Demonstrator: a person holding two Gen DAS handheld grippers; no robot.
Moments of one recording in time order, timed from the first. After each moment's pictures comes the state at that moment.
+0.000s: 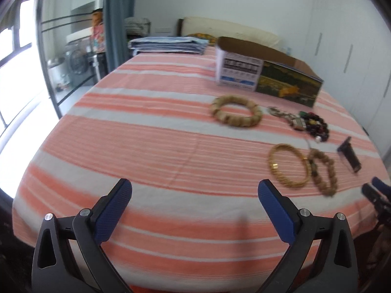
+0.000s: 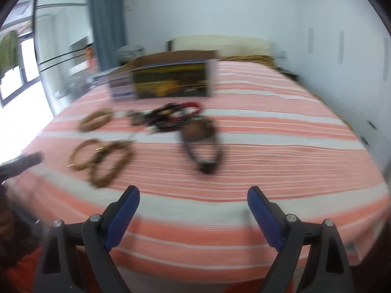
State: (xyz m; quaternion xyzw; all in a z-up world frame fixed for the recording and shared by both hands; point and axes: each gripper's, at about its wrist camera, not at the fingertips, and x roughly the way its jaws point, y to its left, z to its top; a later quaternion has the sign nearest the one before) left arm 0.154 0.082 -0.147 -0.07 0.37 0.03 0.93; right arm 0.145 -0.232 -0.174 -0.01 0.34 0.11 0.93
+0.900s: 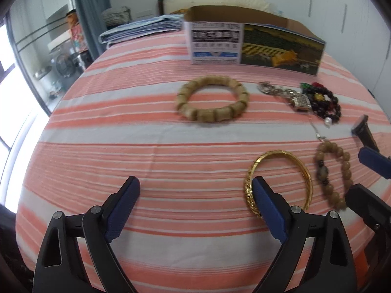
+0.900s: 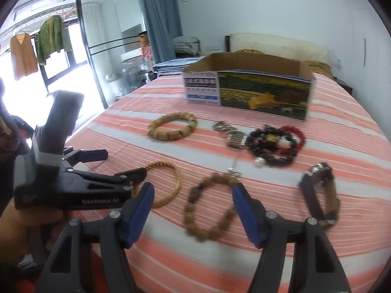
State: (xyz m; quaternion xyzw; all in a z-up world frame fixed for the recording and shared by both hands) left arm 0.216 0.047 -0.160 0.01 0.44 0.04 0.90; right arm 0.177 -0.135 -0.155 -0.03 0.34 0.26 0.90
